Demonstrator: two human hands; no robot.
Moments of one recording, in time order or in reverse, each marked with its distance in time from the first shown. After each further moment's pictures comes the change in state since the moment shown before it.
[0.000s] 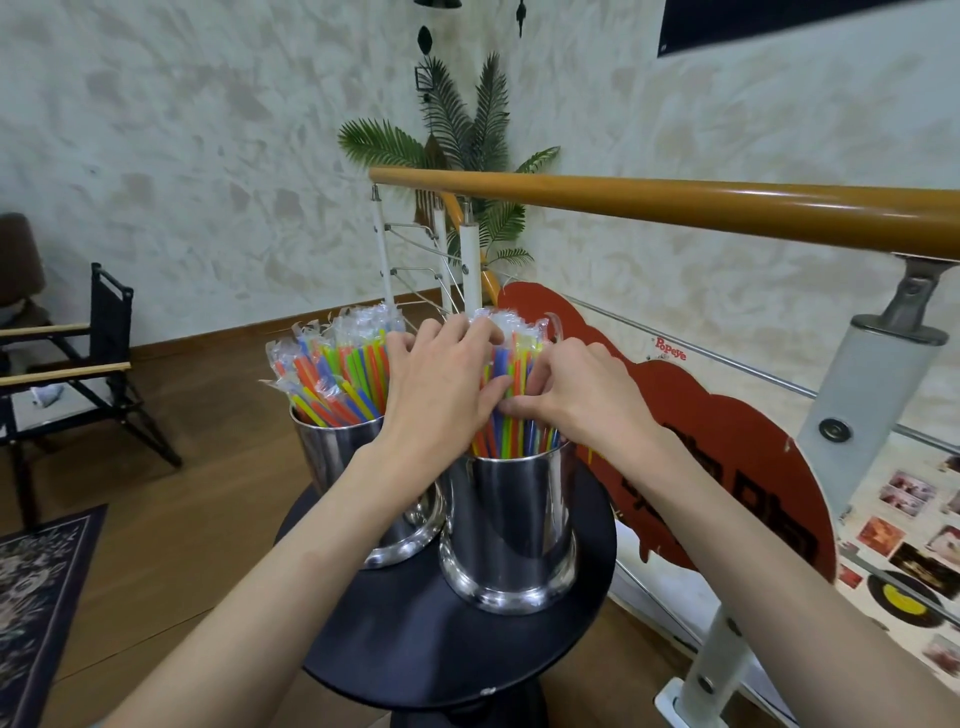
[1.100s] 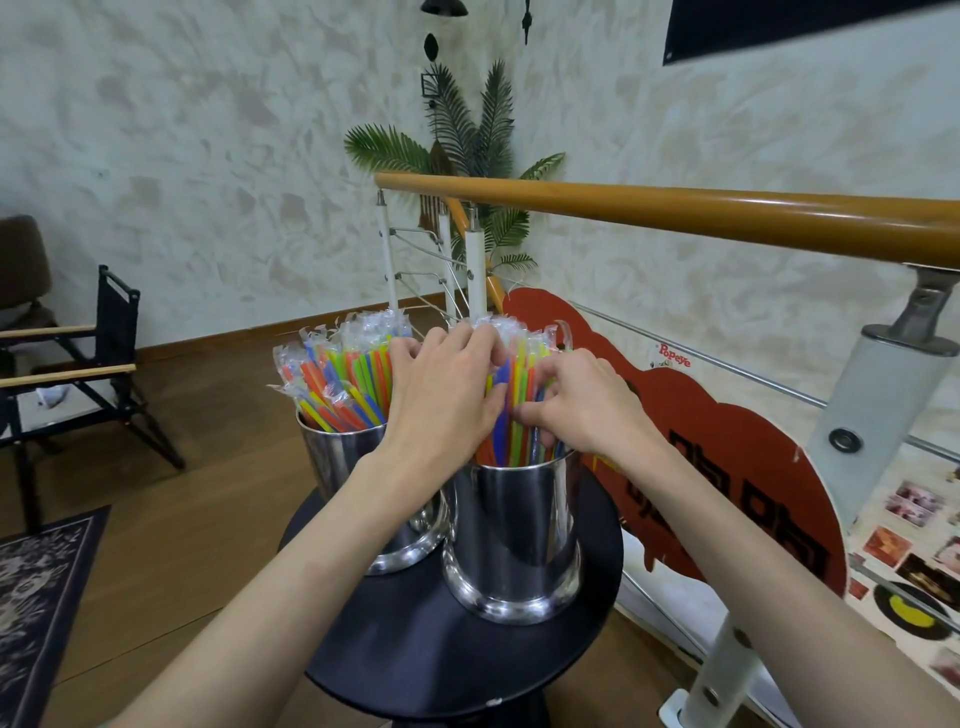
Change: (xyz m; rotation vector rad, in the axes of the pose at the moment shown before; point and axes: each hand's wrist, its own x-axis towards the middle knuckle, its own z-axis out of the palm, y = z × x) left_hand -0.003 -0.001 -0.008 -0.019 -0.014 0.006; right_hand 0.001 -0.003 0.002 0.076 -0.048 0.043
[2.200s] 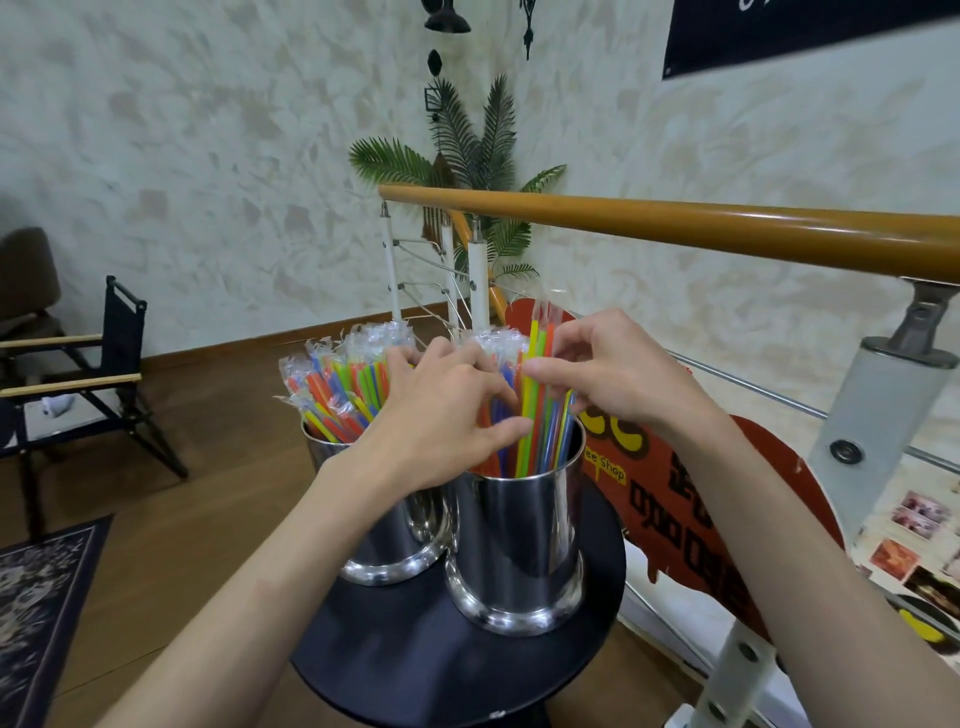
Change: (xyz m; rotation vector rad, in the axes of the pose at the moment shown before) left_hand 0.001 -0.009 -0.027 -0.051 -0.283 0.093; right_hand 0.005 0.001 -0.042 0.368 -0.020 -0.208
